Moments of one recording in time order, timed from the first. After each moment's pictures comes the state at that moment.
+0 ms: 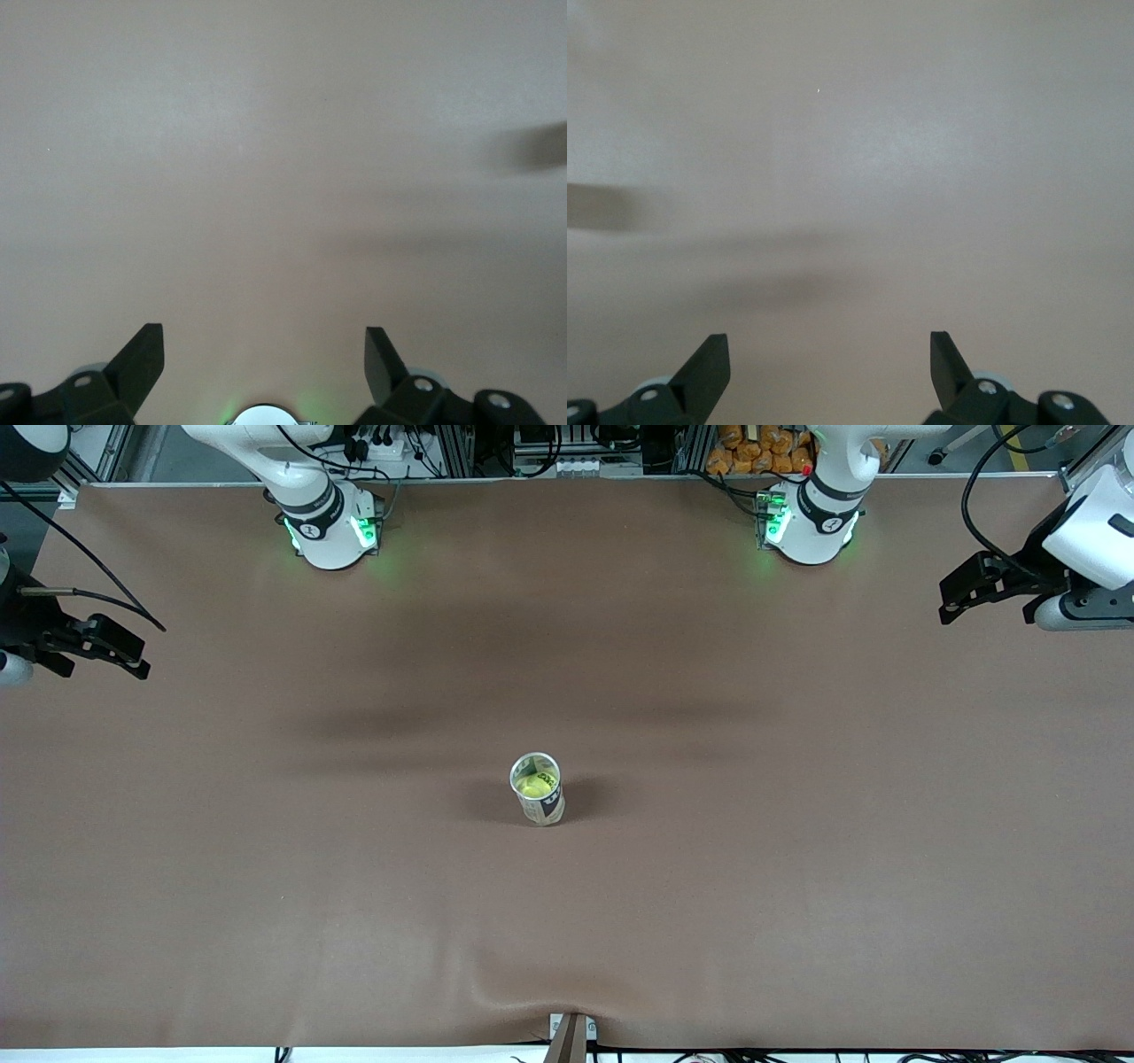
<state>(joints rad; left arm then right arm) -0.05 -0.08 -0.08 -1.59 0.01 1.47 -0.12 -0.01 -0.09 -0.03 -1.75 -0.02 1.70 -0.01</state>
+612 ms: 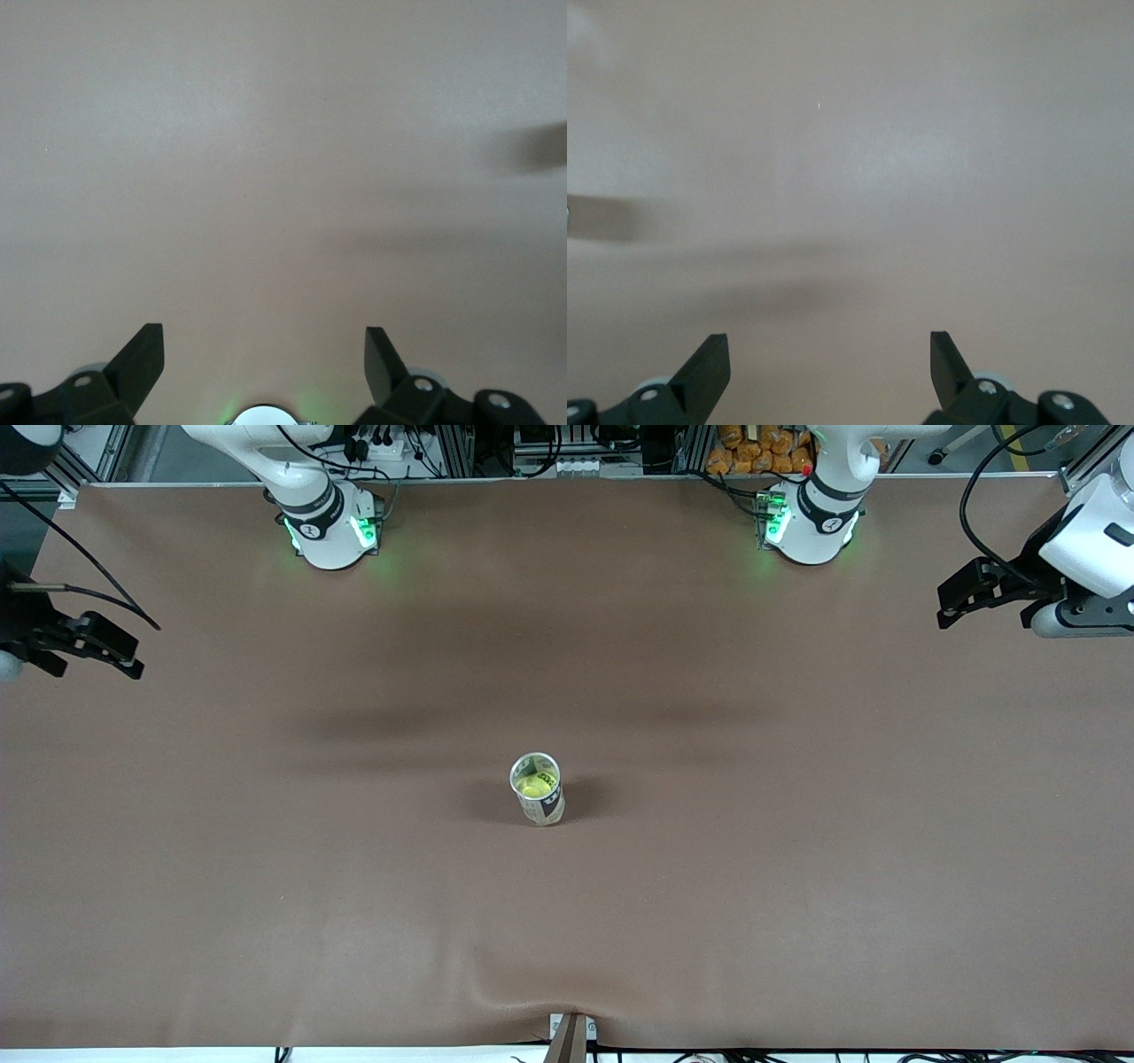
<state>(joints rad) -0.05 -0.07 -0.08 -1.58 0.01 1.47 -0.12 -0.02 -0.10 -0.03 -1.69 -0.02 1.70 0.00</state>
